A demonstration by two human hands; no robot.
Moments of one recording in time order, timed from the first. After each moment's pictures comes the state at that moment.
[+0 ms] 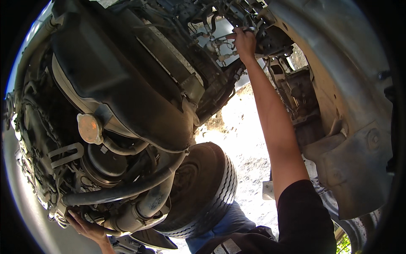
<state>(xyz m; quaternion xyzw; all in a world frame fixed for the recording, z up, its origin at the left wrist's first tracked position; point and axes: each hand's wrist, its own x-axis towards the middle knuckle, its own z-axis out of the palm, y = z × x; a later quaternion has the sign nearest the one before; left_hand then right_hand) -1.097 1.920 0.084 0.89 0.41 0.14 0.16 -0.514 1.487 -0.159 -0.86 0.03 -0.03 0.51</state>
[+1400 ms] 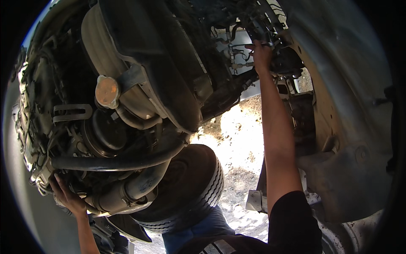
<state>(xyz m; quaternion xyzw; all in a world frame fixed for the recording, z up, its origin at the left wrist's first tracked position) -1.060 1.893 0.094 0.76 0.49 0.21 0.38 -0.513 1.490 -0.140 -0.83 0.04 0.03 0.55</state>
